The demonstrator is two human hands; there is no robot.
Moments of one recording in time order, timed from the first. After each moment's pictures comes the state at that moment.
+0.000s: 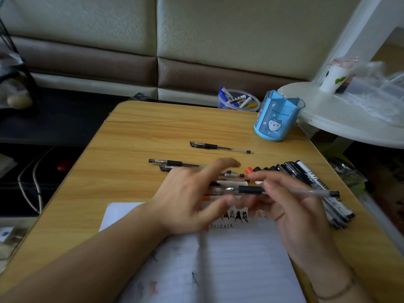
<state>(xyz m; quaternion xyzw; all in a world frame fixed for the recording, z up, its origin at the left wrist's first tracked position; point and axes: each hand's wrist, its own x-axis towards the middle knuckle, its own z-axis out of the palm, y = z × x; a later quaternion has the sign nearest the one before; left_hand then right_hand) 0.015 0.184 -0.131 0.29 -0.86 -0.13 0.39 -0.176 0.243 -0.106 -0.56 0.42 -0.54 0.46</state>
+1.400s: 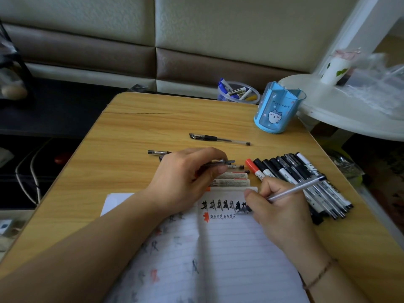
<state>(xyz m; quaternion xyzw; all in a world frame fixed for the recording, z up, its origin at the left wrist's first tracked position) 0.014 0.169 -0.148 0.33 -0.80 -0.13 0.49 -0.177 0.237 -0.138 -0.61 0.58 -0.47 0.27</state>
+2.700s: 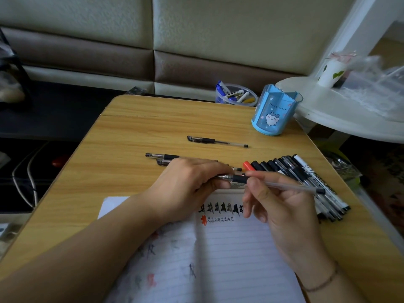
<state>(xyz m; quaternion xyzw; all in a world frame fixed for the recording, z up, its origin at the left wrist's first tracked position) 0.015 0.173 -0.137 0.25 -0.87 -0.13 0.41 -0.167 0.246 -0.116 -0.52 0.43 -0.59 0.44</state>
